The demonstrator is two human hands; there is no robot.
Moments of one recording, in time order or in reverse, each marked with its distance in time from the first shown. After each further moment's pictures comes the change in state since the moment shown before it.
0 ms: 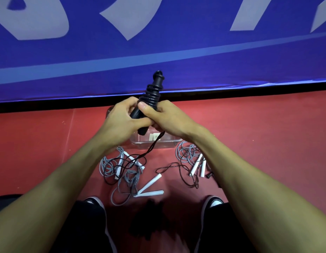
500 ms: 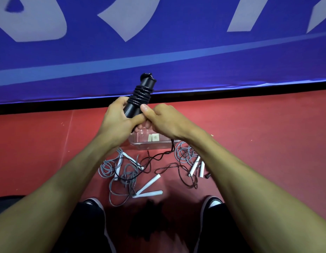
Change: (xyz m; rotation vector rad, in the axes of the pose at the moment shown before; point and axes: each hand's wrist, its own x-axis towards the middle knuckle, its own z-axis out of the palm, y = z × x) left_hand 0.006 -0.009 0.006 -0.132 0.104 0.000; right_hand -0.002 -0.005 -0.002 -0.297 -0.004 0.065
